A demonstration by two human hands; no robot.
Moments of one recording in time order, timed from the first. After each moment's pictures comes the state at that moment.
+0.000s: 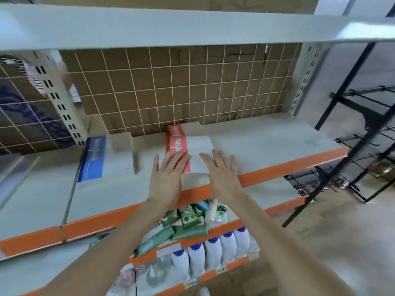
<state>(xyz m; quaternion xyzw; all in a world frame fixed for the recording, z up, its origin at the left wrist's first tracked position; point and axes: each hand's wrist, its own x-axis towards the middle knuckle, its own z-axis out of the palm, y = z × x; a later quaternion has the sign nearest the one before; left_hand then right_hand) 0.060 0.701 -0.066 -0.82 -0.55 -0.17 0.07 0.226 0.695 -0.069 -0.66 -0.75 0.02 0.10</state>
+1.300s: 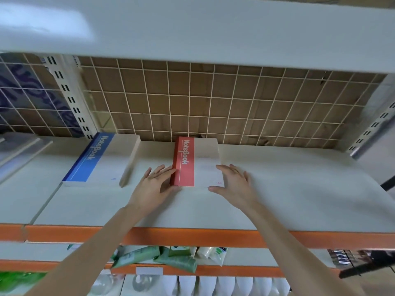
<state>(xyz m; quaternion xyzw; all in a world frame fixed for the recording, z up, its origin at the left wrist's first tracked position) 0.059 0.784 -0.108 -0.74 -0.64 -0.20 -0.08 0.301 0.839 -0.094 -0.57 -0.77 0.23 0.16</state>
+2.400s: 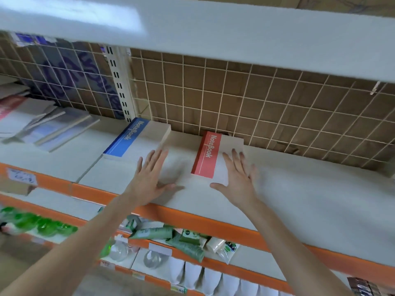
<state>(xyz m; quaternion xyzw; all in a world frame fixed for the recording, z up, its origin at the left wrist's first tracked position) 0.030 0.727 -0.091 -0.66 -0.74 -0.12 -0.03 0.268 0.826 -0.080 -0.50 -0.85 0.12 0.11</state>
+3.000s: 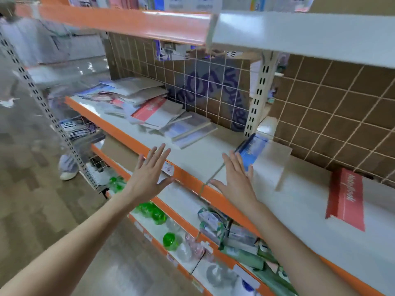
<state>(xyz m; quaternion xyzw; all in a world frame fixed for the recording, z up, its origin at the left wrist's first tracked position) -0.206 0.537 -0.070 -0.51 -0.85 -0.11 0.04 -0.028 0.716 -0.075 -0.29 -0.94 0.16 0.11</state>
